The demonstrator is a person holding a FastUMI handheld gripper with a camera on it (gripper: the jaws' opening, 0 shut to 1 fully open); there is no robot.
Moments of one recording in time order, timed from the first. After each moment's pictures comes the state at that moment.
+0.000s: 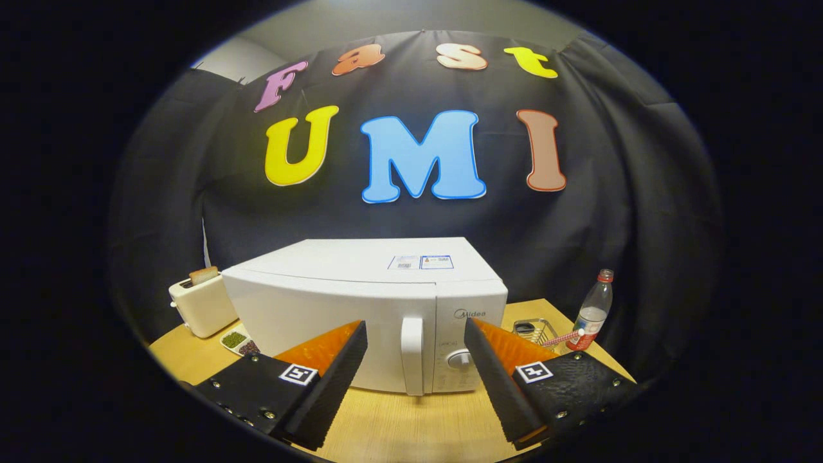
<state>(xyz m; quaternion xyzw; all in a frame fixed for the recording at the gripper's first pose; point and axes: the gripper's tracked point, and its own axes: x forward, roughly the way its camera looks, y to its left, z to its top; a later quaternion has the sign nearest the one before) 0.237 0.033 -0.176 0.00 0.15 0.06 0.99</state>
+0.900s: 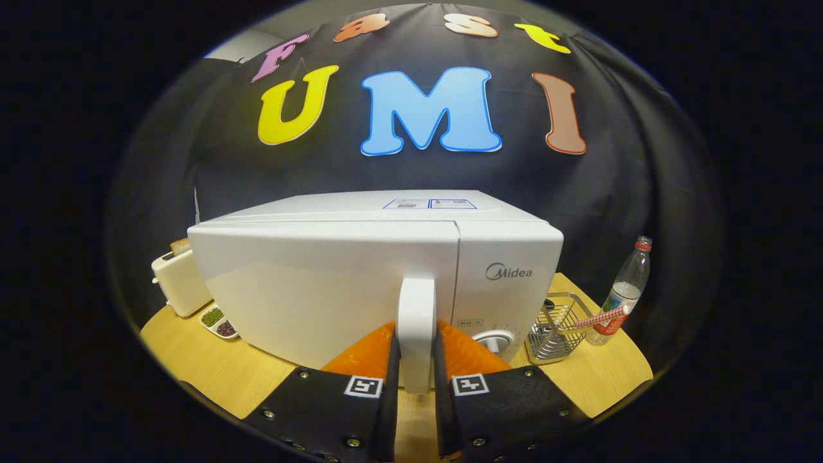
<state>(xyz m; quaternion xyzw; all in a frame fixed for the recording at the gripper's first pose) 0.273 0.044 -0.237 -0.02 0.20 0.08 0.98</state>
